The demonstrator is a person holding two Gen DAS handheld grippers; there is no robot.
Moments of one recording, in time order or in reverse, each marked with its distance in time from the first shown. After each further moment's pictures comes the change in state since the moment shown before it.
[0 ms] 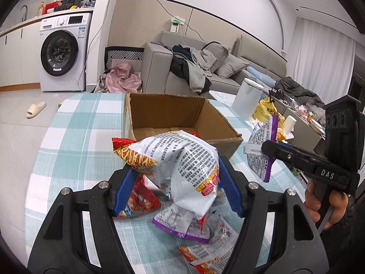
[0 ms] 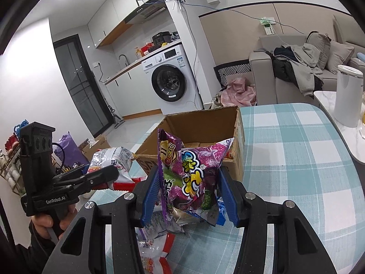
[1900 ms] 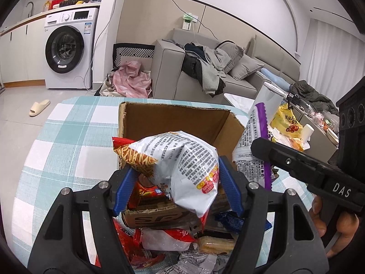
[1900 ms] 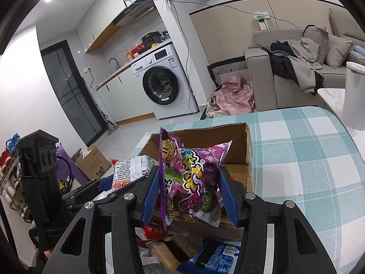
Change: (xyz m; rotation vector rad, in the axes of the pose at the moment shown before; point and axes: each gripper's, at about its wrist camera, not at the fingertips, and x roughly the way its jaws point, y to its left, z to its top) left arm 0.126 0.020 0.051 -0.042 0.020 0.068; right arm 0.078 -0.007 0.049 0.057 0.003 -0.027
